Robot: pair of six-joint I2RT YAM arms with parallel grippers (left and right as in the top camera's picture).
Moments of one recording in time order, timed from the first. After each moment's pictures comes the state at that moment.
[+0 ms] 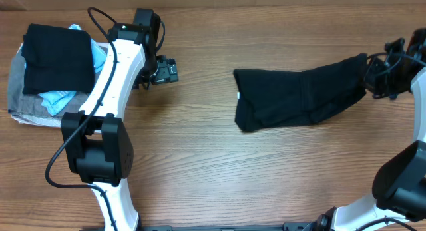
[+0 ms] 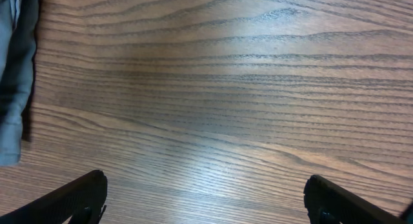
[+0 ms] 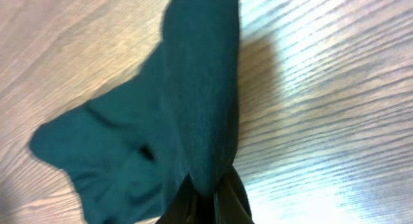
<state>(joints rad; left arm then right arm) -0.14 2.06 1.82 -1.21 -0.05 -0.36 -0.40 1.80 1.61 -1.08 -0.32 0.12</state>
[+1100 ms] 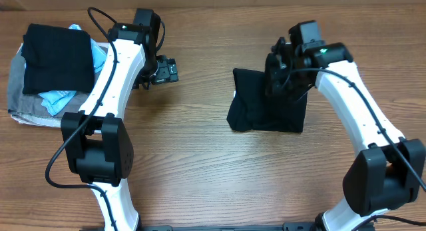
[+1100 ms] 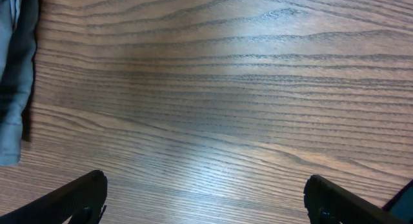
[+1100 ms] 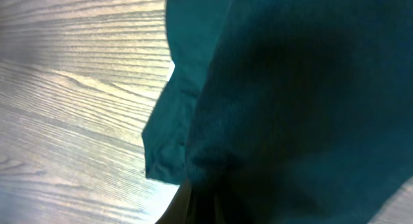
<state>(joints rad) -0.14 2.06 1.82 -1.21 -0.05 -0.36 0.22 1.80 1.52 -0.99 -0.28 0.10</state>
